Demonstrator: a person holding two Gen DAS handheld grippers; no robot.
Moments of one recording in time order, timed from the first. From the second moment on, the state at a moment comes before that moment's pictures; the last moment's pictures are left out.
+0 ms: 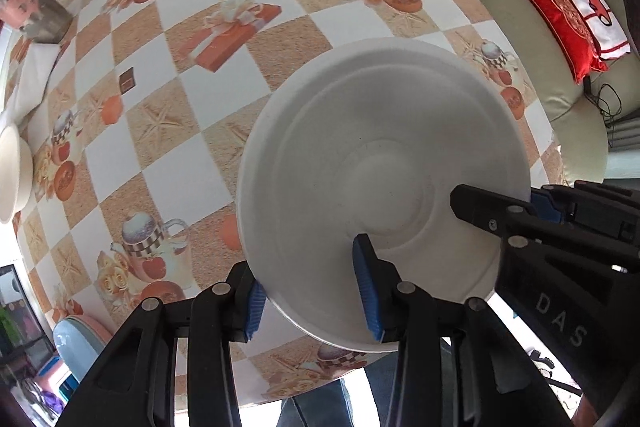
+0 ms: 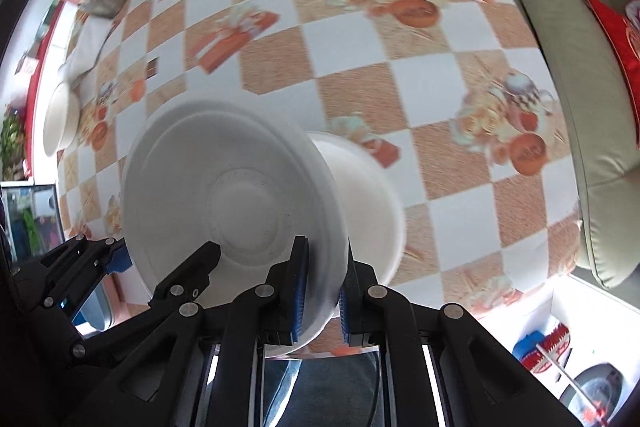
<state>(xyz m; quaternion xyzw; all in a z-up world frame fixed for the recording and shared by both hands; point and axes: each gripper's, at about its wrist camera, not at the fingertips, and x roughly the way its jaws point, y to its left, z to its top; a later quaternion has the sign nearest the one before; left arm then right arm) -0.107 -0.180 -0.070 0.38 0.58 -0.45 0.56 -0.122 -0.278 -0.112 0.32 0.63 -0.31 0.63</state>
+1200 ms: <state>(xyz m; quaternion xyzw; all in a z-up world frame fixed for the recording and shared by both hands) 0.054 -0.088 -0.035 0.26 0.61 -0.33 0.67 -0.029 -0.265 -0.109 0.28 0.65 -0.27 0.65</state>
